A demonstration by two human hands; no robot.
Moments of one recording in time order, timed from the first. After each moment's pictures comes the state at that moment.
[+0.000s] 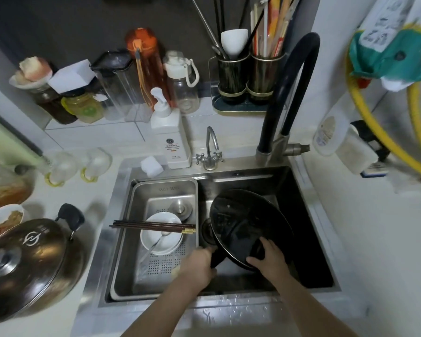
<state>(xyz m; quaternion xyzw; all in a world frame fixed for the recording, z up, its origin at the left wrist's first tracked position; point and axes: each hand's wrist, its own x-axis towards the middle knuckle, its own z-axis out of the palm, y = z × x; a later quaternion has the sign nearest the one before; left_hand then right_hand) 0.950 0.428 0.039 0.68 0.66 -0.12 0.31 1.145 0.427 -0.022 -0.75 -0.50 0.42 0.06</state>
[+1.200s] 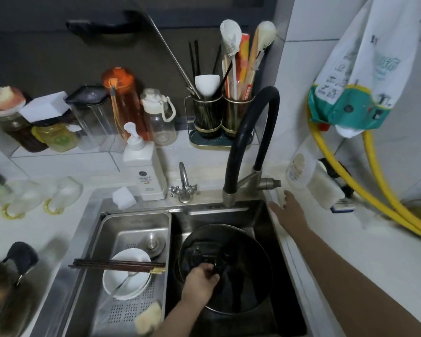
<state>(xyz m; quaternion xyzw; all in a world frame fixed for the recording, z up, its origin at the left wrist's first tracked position) 1.024 0.473 -0.001 0.49 0.69 0.16 0.51 1.264 0.571 0.082 -0.76 -0.46 0.34 0.30</state>
